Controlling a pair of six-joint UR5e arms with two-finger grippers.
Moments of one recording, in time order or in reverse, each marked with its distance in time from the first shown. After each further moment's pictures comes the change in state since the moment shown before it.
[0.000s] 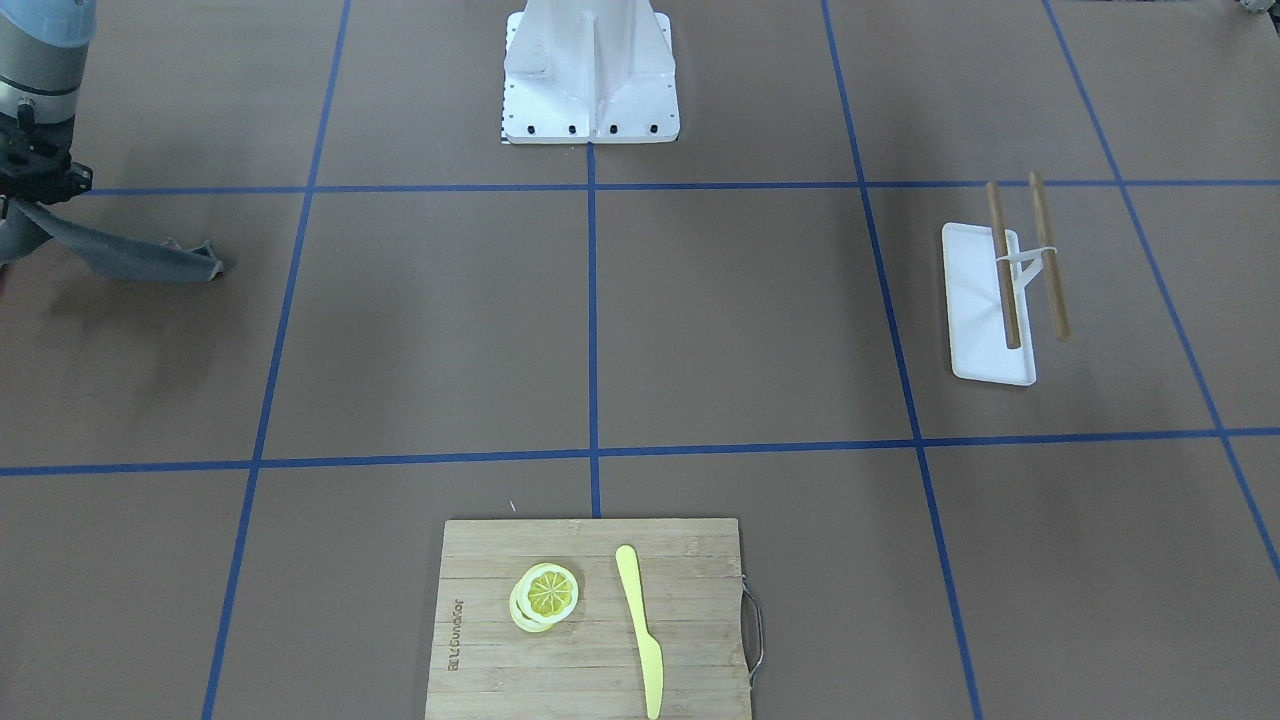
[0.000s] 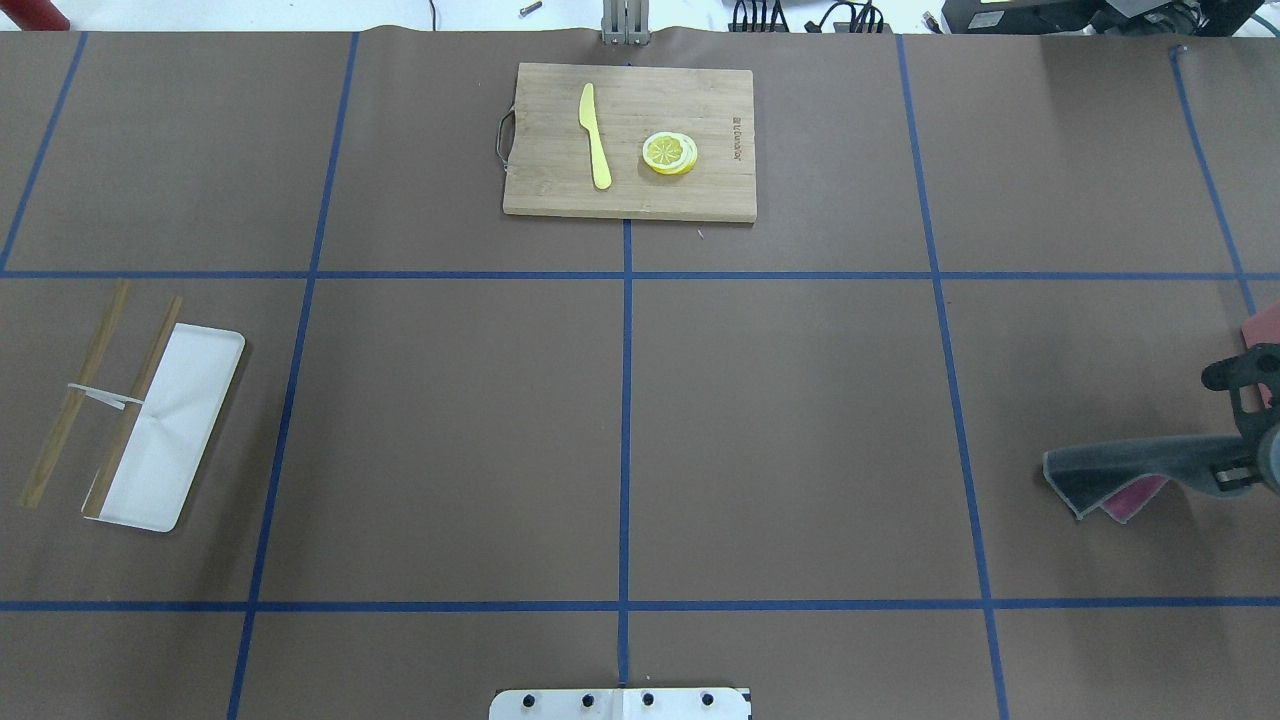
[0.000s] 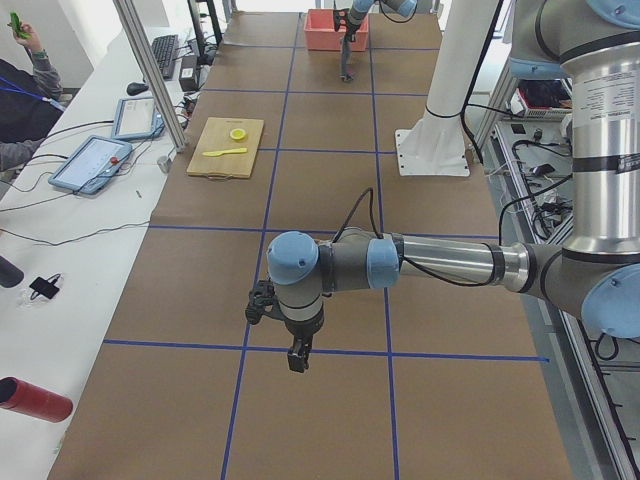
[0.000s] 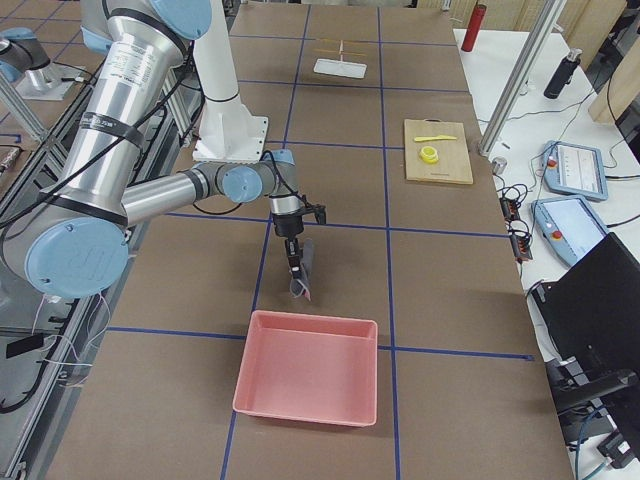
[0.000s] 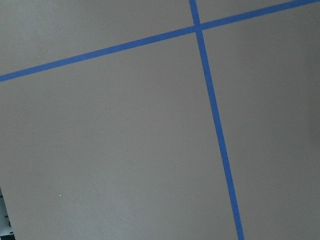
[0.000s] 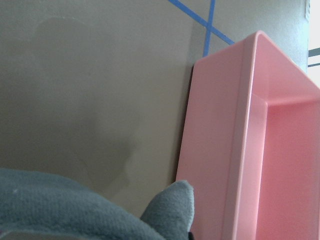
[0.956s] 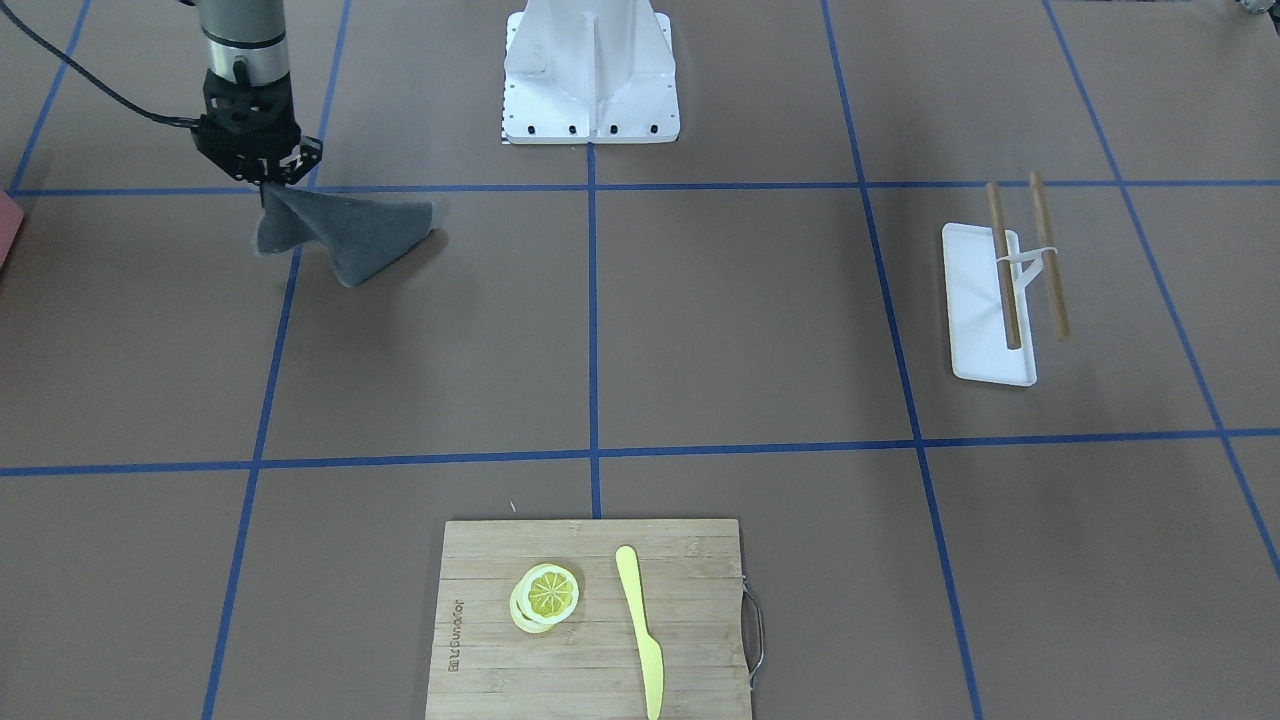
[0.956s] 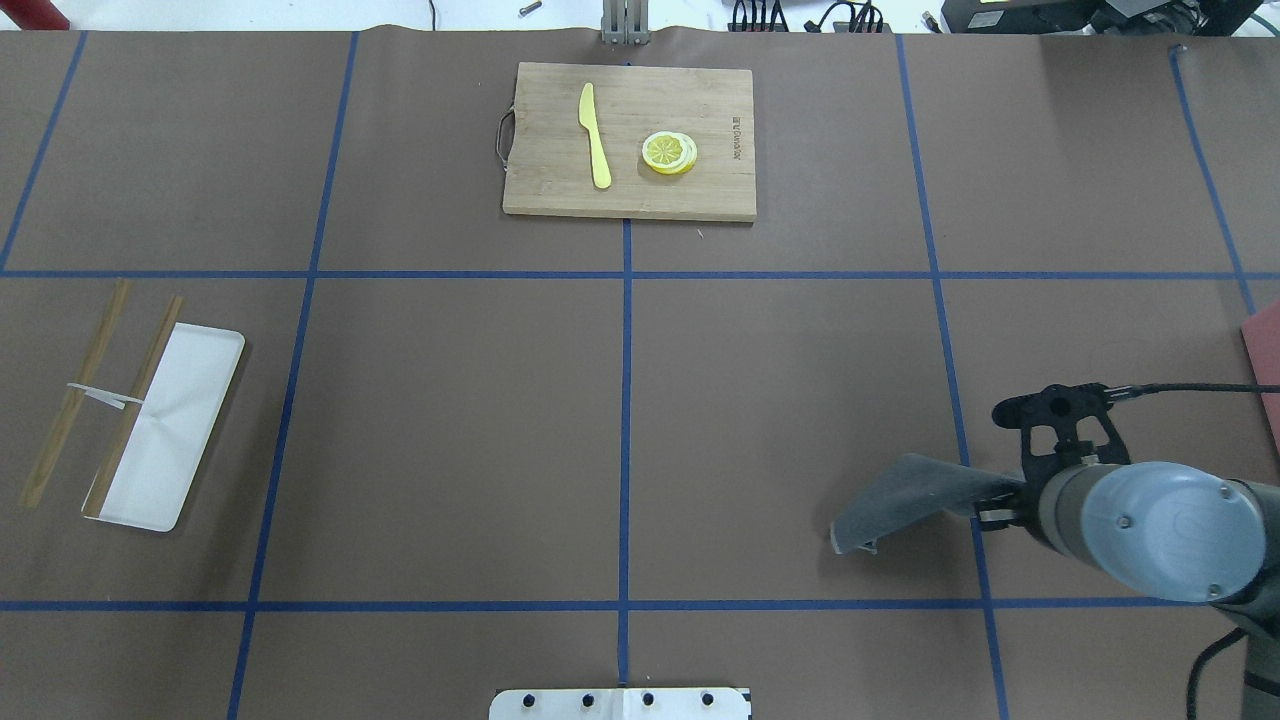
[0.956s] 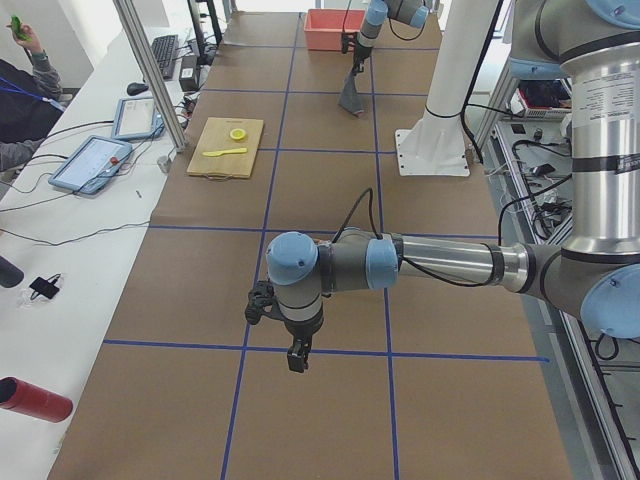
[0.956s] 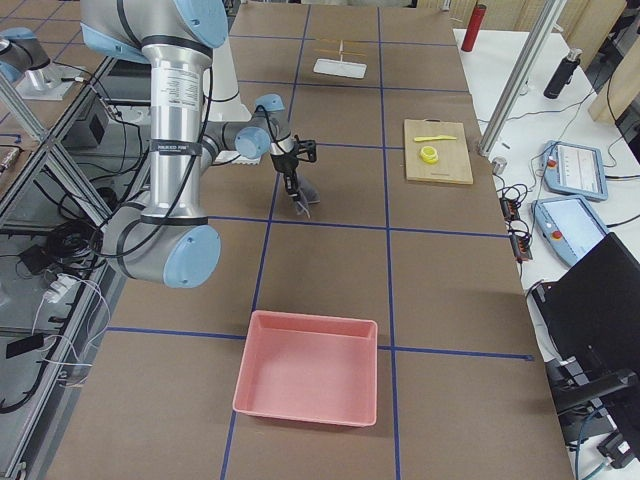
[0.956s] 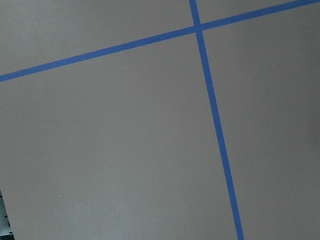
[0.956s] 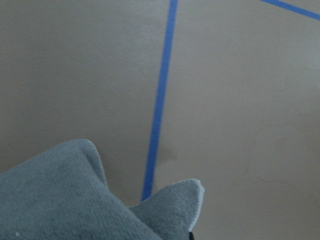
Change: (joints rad) left arm 0.000 -0.001 0.001 0.000 -0.001 -0.001; right arm -0.227 0.201 0.078 0.001 0.029 0.291
